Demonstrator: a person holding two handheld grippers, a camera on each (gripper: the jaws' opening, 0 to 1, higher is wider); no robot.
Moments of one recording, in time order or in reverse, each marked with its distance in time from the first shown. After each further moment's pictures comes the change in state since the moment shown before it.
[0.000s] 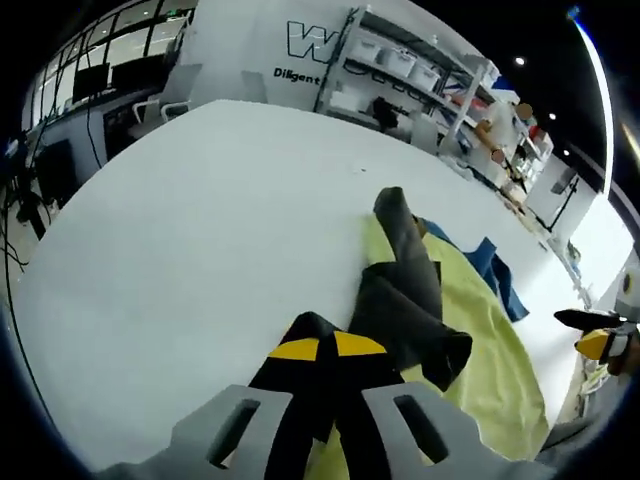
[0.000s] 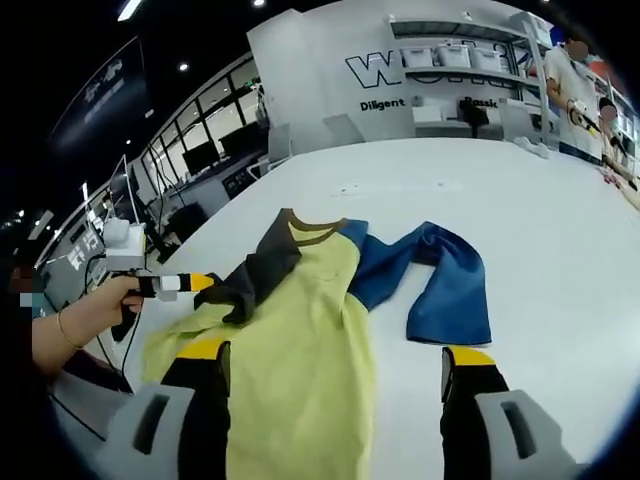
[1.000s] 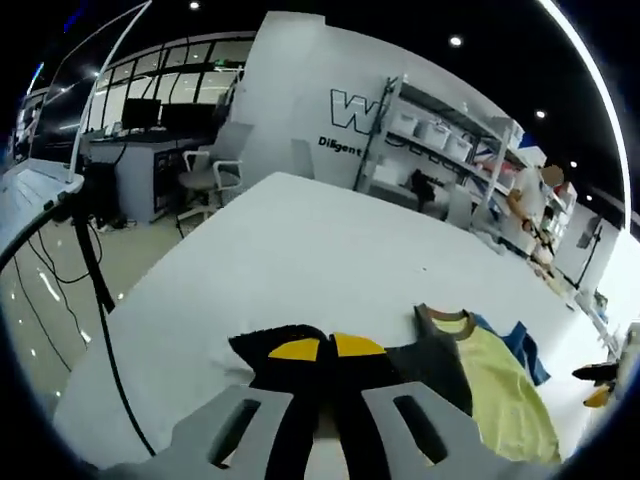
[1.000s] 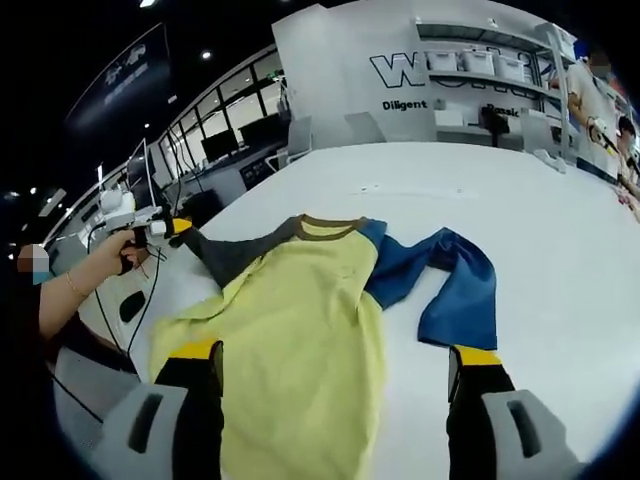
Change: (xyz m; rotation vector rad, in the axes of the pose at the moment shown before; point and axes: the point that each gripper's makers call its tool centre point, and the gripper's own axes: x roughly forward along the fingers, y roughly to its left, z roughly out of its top) left arm -0.060 0.116 0.079 -0.088 -0.270 0.191; right arm -0.005 0.011 -0.001 -0.061 0.024 0.041
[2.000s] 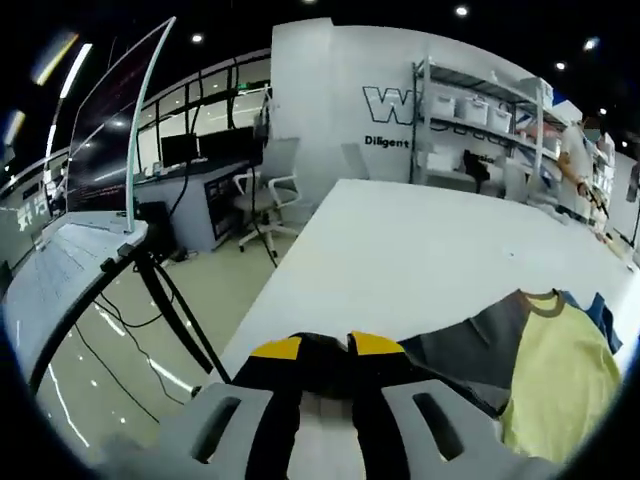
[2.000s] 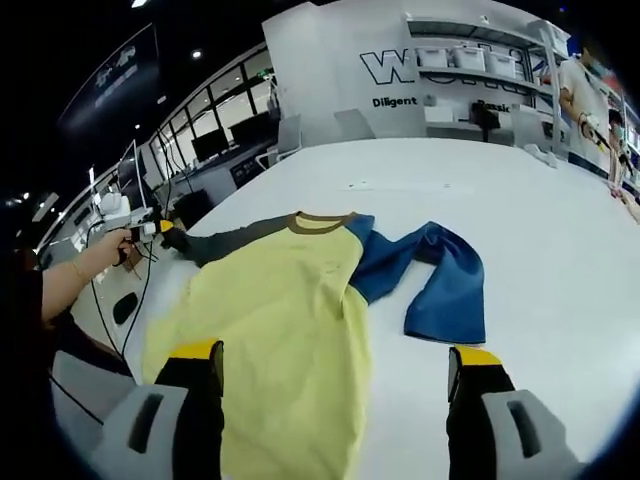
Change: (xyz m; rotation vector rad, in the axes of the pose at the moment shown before) left arm 0.004 0.085 0.026 0.157 -0.015 0.239; right arm -0.003 -0.012 -0.003 0.021 0.009 -0.036
